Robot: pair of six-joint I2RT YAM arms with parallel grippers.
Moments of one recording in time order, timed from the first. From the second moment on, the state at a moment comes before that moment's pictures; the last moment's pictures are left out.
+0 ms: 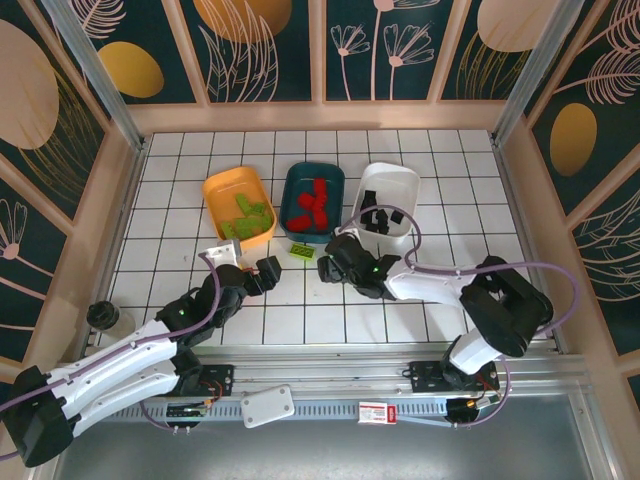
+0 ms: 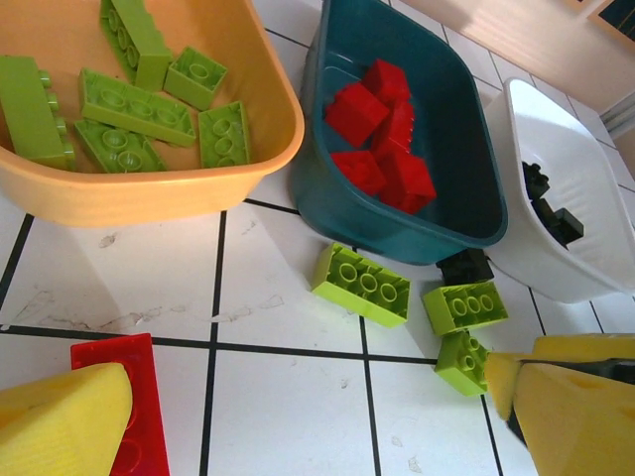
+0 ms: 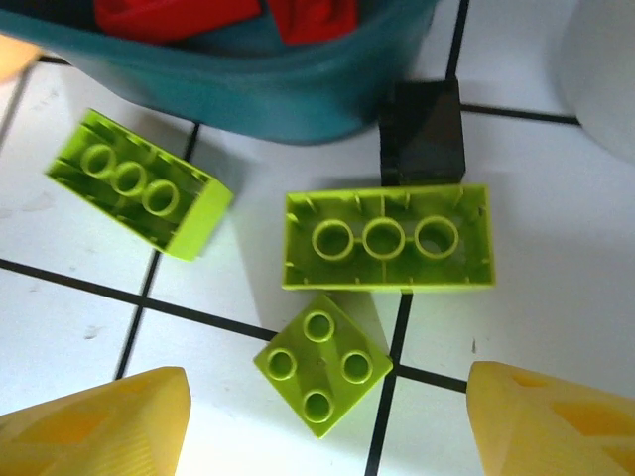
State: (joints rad) left arm -0.83 0.77 0.37 -0.14 -0.40 -0.84; right arm 0.93 1.56 0.77 -0.11 0.29 0.60
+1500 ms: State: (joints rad) left arm -0.83 0.56 0.32 -0.25 -0.54 -0.90; right arm 0.92 1.83 1.22 0.18 -0.07 0.44
